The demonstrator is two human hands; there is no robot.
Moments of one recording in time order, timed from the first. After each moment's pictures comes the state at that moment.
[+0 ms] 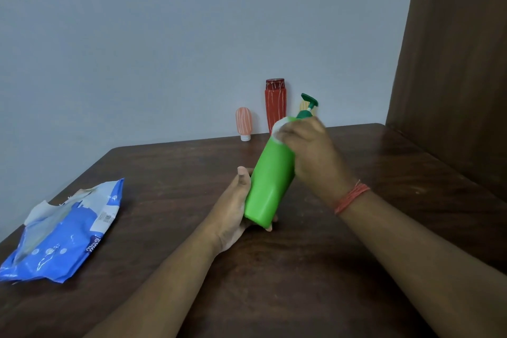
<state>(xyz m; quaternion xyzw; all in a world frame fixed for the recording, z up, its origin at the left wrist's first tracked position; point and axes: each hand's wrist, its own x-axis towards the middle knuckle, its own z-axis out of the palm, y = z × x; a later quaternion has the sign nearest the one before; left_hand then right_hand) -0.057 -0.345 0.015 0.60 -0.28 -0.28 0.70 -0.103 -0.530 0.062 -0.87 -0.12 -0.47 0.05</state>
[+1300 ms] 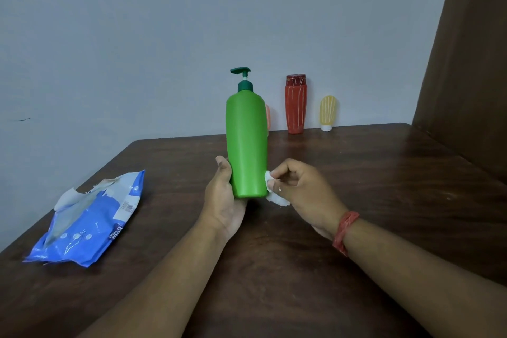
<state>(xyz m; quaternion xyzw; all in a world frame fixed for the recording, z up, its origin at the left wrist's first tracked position) -0.026 -0.334 0.014 0.49 -0.11 -0.14 0.85 -0.098 -0.474 0.009 -0.75 -0.01 -0.23 0.62</state>
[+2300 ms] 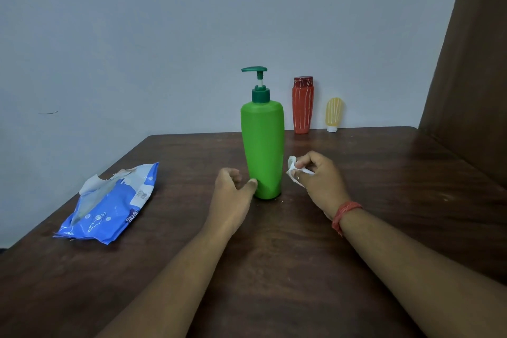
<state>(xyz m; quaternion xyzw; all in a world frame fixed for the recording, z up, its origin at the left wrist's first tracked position) -0.051 -0.317 0.006 0.82 -0.11 0.04 0.56 -0.088 -0.511 0.003 -0.78 0.07 -0.30 0.54</state>
